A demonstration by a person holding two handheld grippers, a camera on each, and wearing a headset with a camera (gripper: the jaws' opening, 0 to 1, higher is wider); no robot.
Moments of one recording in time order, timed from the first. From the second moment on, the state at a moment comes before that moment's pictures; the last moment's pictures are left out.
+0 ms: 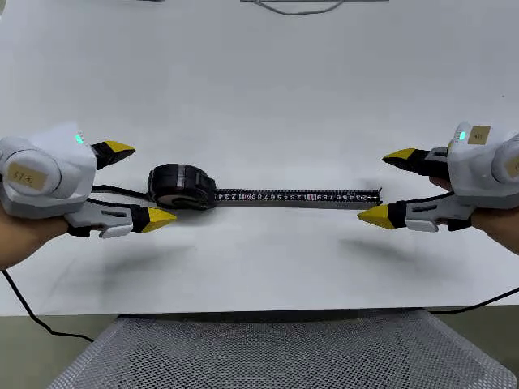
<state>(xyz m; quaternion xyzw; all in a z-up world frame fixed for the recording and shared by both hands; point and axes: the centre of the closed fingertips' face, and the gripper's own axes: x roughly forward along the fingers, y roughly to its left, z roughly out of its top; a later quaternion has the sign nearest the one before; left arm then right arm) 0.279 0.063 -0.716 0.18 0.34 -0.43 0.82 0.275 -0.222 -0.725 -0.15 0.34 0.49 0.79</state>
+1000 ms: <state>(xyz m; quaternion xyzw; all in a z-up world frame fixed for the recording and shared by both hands) 0.243 0.070 -0.693 0.12 0.30 -0.37 0.87 0.247 -0.228 -0.701 -0.12 0.31 0.44 0.83</state>
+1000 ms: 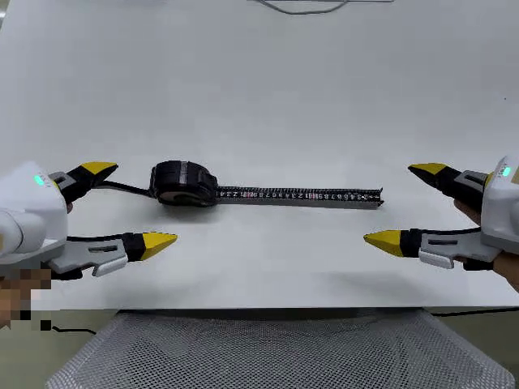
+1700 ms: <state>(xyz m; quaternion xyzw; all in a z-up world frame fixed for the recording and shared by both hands) 0.214 0.097 -0.702 0.10 0.31 -0.32 0.89 0.220 -0.237 -0.693 -0.10 0.31 0.43 0.84</state>
